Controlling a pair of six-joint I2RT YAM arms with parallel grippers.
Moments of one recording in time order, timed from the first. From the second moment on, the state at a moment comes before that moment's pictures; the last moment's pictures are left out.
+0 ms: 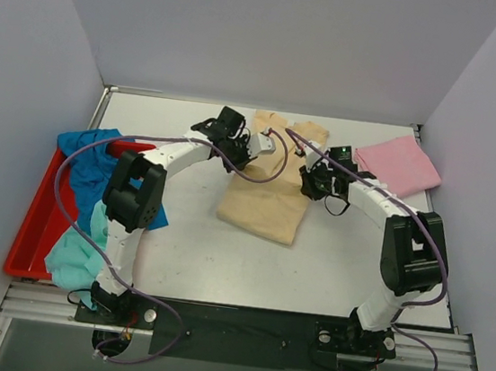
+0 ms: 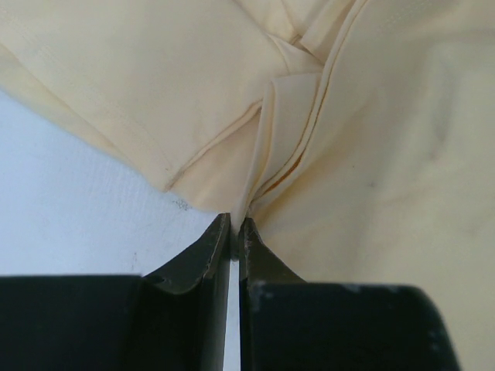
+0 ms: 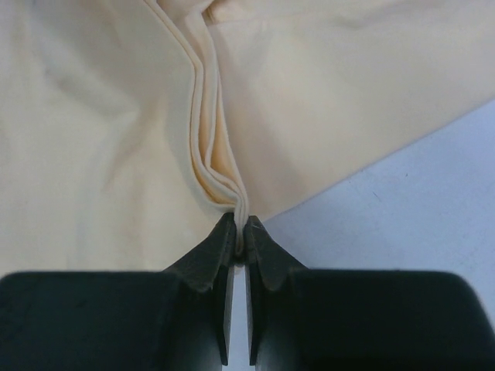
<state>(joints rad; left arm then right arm) -0.49 2.10 1.69 -0.51 0.33 0.69 0.27 1.69 1.05 -0.22 -0.33 -0.43</state>
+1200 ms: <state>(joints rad) -0.46 2.25 1.74 -0.48 0.32 0.46 0.20 2.02 1.32 -0.38 -0.39 0.26</state>
